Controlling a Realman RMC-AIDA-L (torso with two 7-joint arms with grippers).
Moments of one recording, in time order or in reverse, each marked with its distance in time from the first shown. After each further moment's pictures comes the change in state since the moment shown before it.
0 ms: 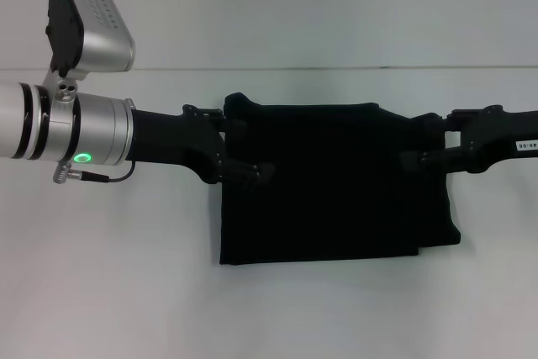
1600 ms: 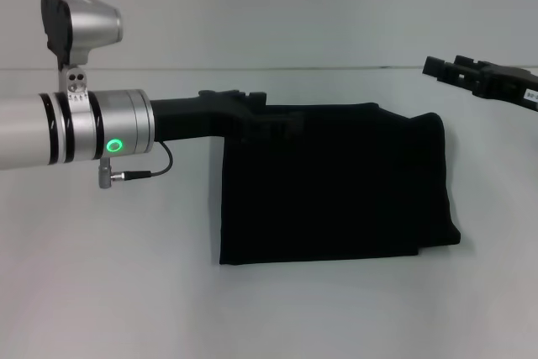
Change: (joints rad) left arm -0.050 0.011 -0.067 -0.273 -0.255 -0.126 -0.070; right arm -0.051 0.003 0.028 0.261 0.451 0.325 -0.039
